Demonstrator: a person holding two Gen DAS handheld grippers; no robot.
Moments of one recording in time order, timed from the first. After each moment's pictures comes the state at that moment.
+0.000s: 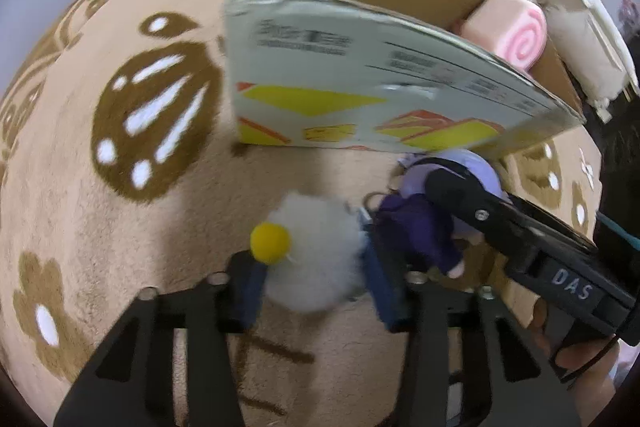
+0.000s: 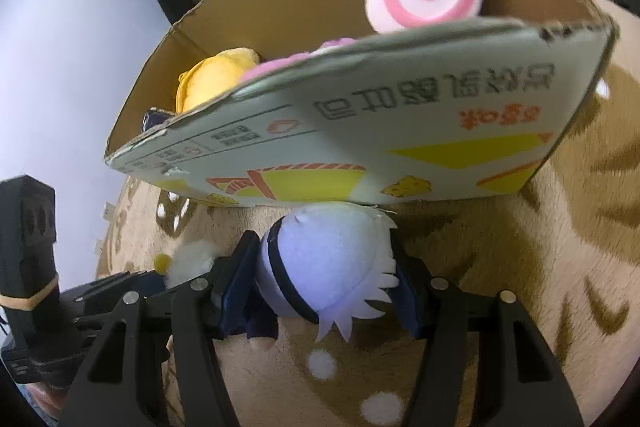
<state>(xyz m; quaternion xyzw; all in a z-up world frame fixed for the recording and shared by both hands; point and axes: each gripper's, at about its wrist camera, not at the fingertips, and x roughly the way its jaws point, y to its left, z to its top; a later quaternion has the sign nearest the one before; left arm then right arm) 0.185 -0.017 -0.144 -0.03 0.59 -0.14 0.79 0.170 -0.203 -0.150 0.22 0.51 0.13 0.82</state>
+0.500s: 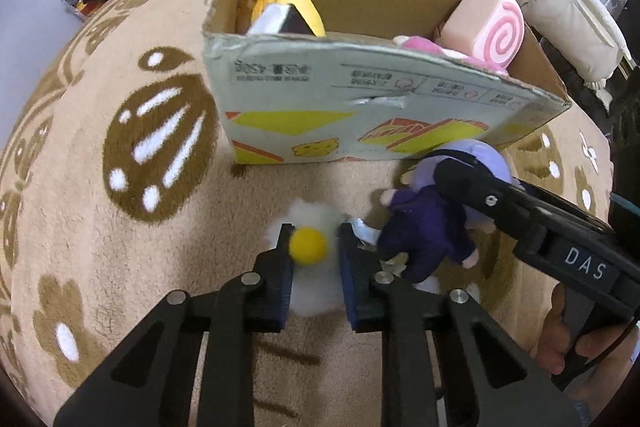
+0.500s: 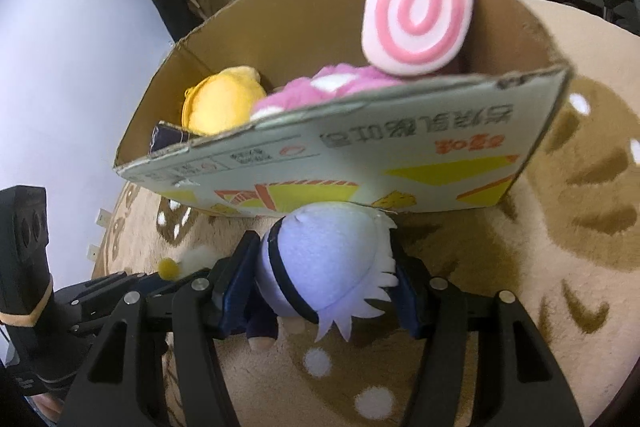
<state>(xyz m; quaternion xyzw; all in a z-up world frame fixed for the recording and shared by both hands) 0.177 -0.035 -0.132 0.02 0.56 -0.15 0.81 0.163 -0.212 -0.134 0.21 0.49 0.11 0.84</state>
